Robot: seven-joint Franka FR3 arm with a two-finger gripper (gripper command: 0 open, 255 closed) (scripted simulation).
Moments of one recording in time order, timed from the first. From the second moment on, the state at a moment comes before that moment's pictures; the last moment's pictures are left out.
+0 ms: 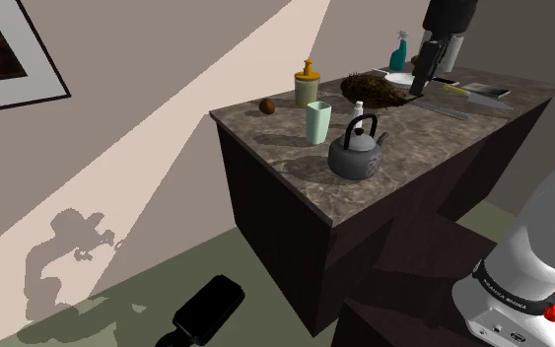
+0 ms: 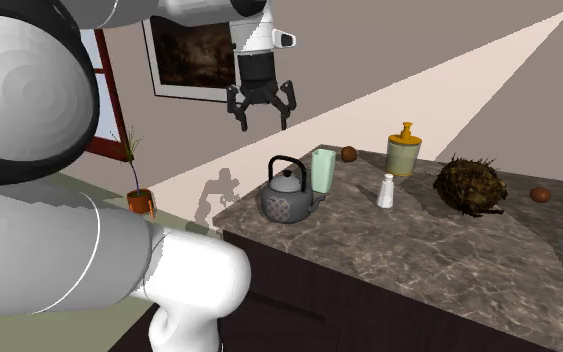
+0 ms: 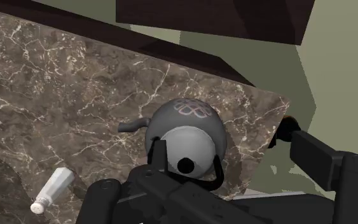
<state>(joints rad) 0.02 -0.79 -0.03 -2.27 -0.08 1.56 -0.17</state>
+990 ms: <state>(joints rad) 0.26 -0.43 -0.22 -2.25 -0.24 1.88 -1.01</state>
